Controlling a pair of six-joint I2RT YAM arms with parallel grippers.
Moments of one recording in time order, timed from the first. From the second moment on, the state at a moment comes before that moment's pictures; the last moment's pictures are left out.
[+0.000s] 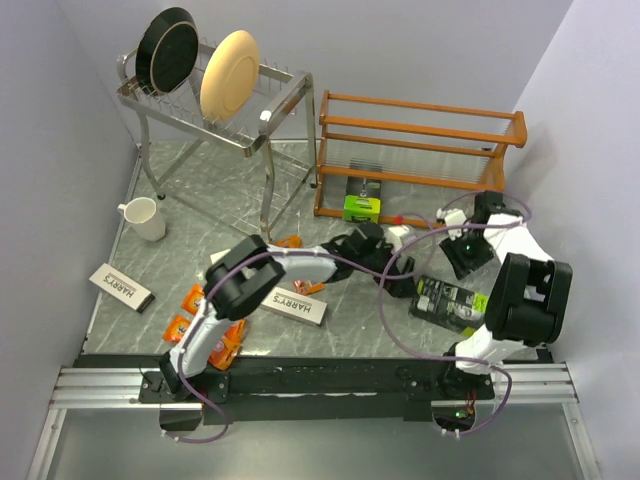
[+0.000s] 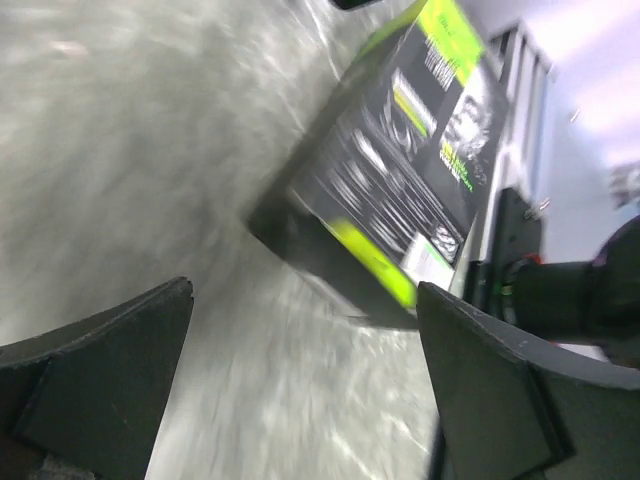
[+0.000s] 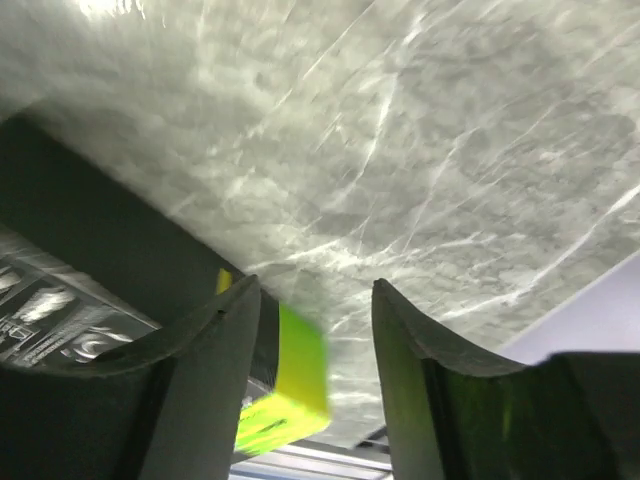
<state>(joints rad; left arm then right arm) -0.98 2.22 1.47 0.28 0.54 -0.43 -0.24 1.58 1.05 -0.85 -0.08 -0.75</state>
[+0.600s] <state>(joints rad) -0.92 1.98 1.22 0.31 0.55 -0.51 -0.43 1.05 0.77 -1.18 -0.26 -1.58</state>
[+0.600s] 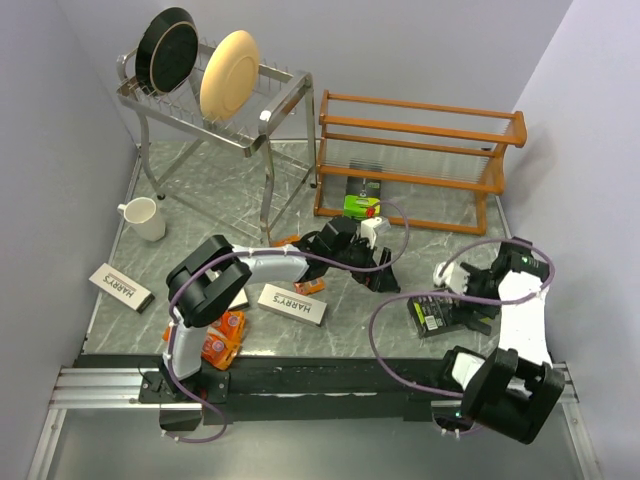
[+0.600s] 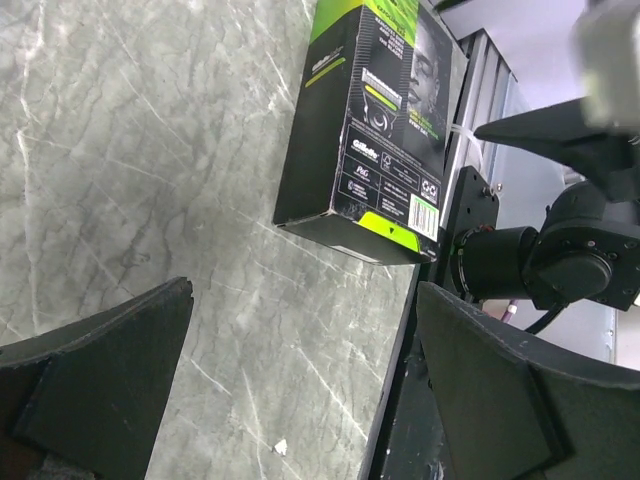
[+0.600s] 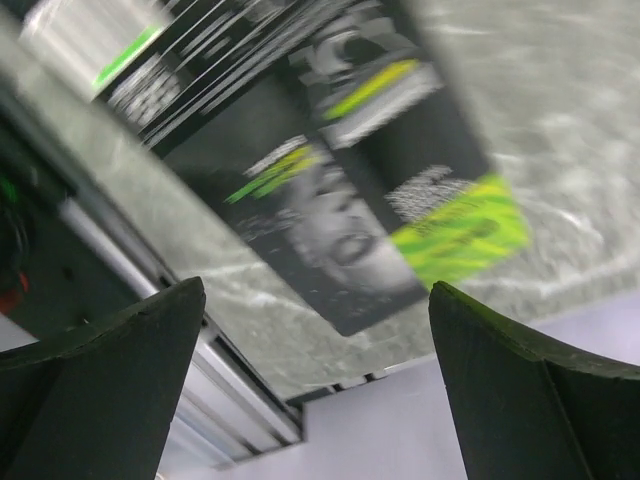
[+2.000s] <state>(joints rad) -0.91 1.84 0.97 0.31 0.45 -0.45 -0.14 1.25 1.07 -1.29 -0.61 -1.52</state>
